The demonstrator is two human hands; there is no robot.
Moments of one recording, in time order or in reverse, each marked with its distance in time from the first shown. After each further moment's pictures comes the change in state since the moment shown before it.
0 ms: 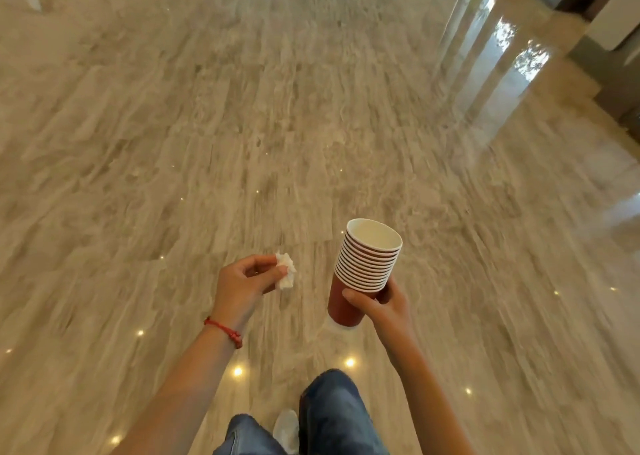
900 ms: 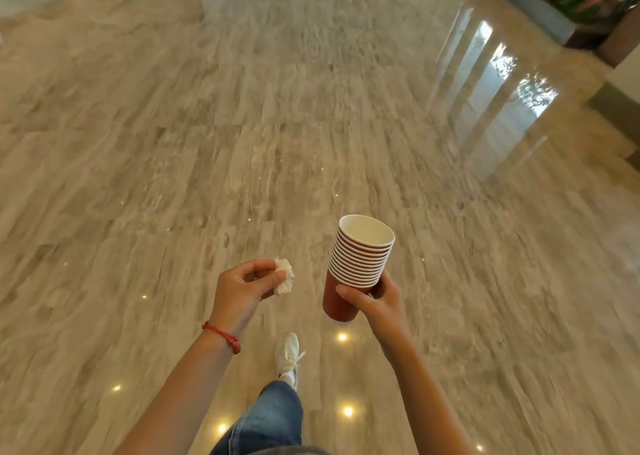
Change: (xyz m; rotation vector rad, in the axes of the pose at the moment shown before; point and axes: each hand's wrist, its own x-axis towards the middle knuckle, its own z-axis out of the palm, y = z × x) left_hand 0.623 0.203 0.239 -0.026 -0.018 -0.004; right_hand 0.691 -0.170 -0.001 0.012 0.021 -0.050
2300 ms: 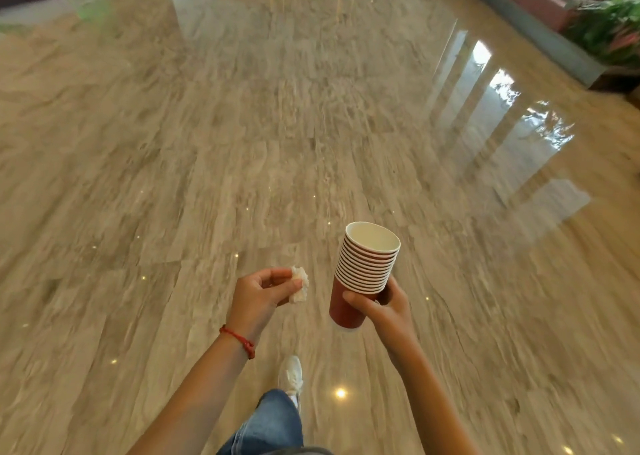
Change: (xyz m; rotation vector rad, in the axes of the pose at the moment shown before) left_hand 0.922 0.308 0.394 0.022 -0.106 -0.020; right_hand 1.014 -0.217 -0.030 0.020 0.032 -0.040
